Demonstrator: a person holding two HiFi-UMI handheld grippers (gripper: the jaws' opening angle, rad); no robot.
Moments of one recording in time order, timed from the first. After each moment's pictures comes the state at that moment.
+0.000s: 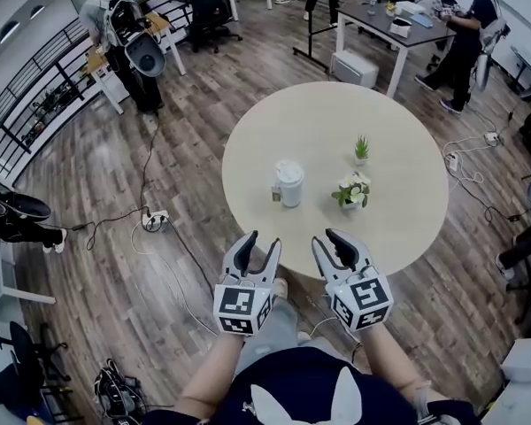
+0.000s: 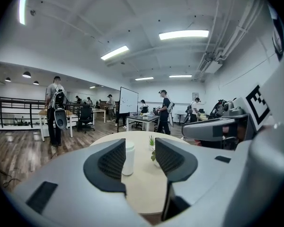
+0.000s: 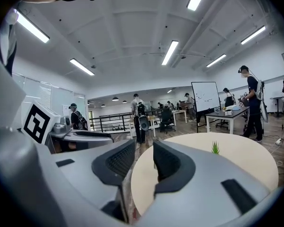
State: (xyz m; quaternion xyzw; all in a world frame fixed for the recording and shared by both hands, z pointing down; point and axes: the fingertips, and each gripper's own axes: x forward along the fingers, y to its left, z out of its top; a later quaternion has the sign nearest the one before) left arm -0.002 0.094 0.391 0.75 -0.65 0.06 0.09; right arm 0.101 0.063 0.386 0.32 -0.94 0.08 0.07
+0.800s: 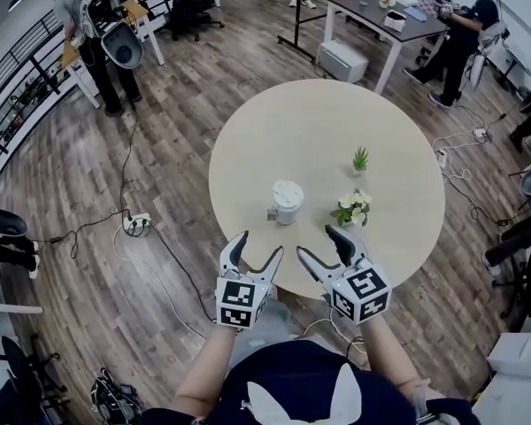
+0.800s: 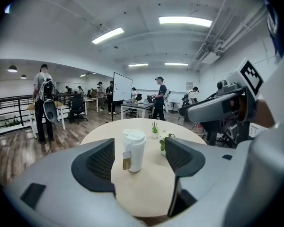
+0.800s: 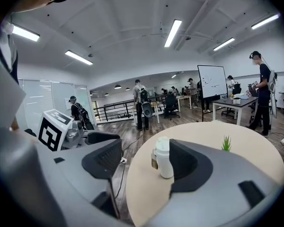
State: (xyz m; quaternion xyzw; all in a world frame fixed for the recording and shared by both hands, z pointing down) left arm -0.042 0.007 0.449 0.78 -0.60 0.13 0.14; right arm 0.049 -0.014 0.412 0.28 -0.94 0.13 0.15
